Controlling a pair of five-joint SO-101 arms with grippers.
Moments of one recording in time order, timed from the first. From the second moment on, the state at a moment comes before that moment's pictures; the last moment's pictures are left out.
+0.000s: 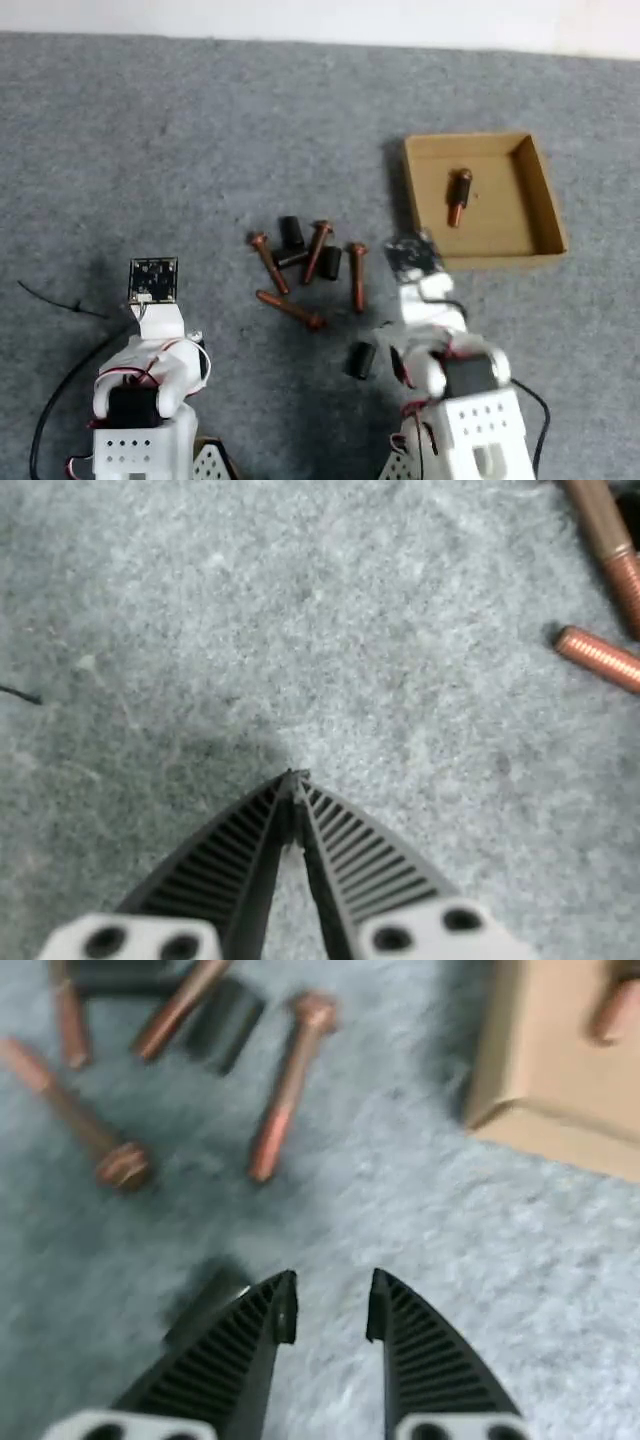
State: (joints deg) left arm -8.3 -103.6 96.0 75.8 7.3; right arm -16.4 -69.5 69.3 70.5 11.7
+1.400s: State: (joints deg) left arm -8.3 -103.6 96.0 75.8 7.3; right arm -29.9 -4.0 45.4 68.5 -22.5
